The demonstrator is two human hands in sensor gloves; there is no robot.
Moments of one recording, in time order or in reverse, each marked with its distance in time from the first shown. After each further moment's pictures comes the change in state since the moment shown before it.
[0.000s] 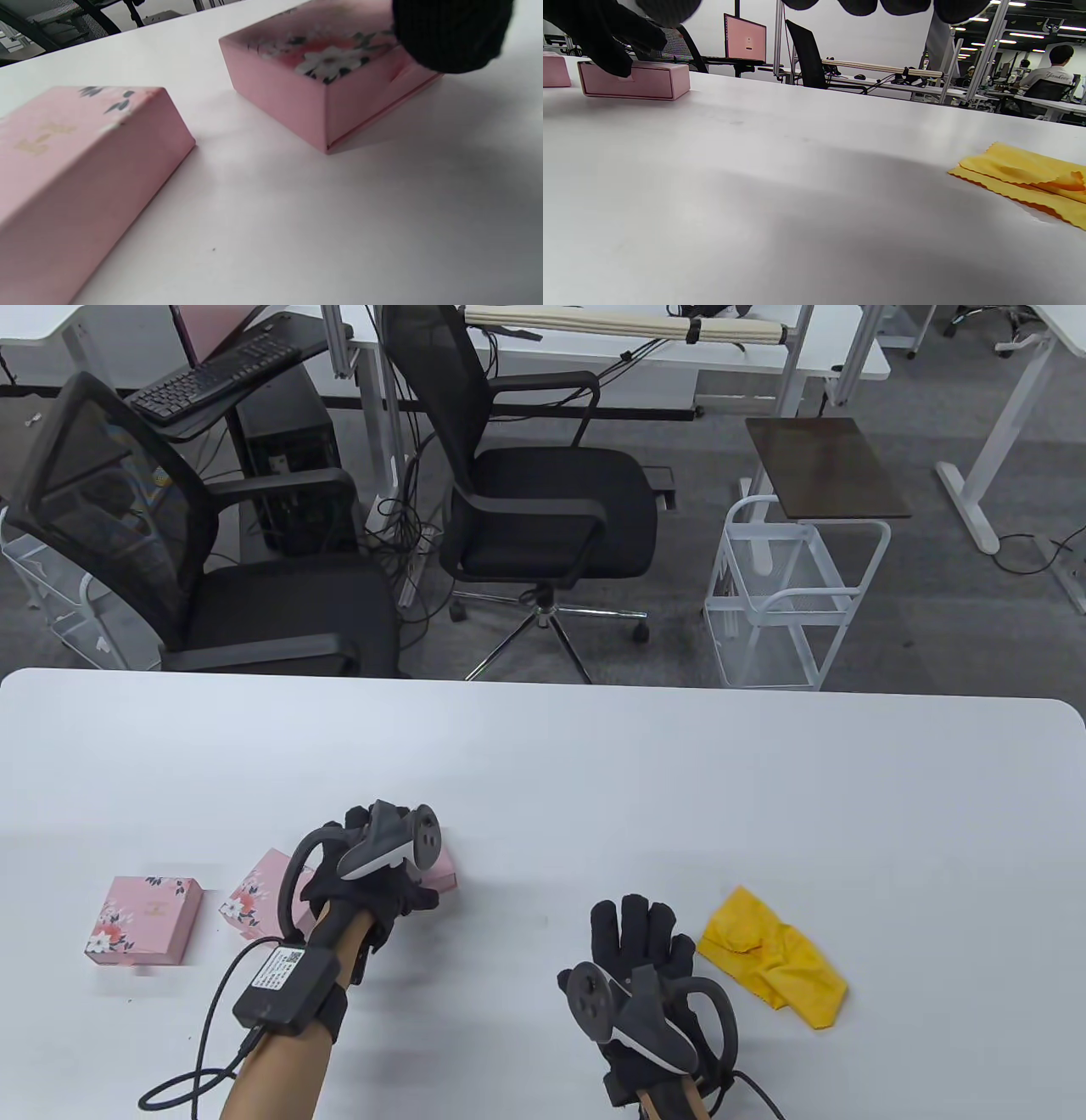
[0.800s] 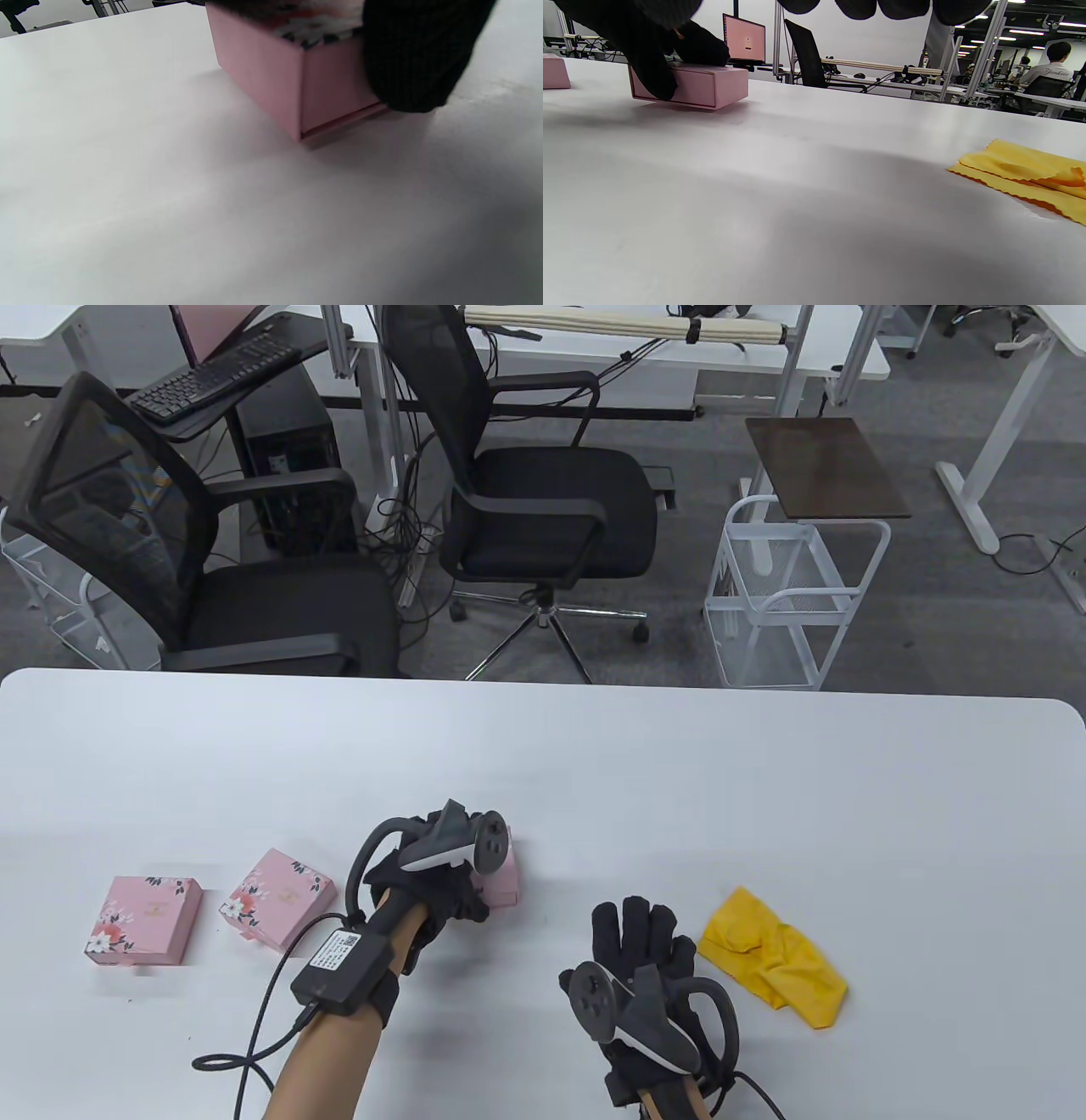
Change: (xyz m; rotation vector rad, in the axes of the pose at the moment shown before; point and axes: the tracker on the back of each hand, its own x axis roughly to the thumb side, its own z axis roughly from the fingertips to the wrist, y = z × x) left_hand 0.073 0.012 -0.004 0.093 -0.291 -0.027; right_hand -0.002 -0.002 0.000 0.005 0.002 -0.010
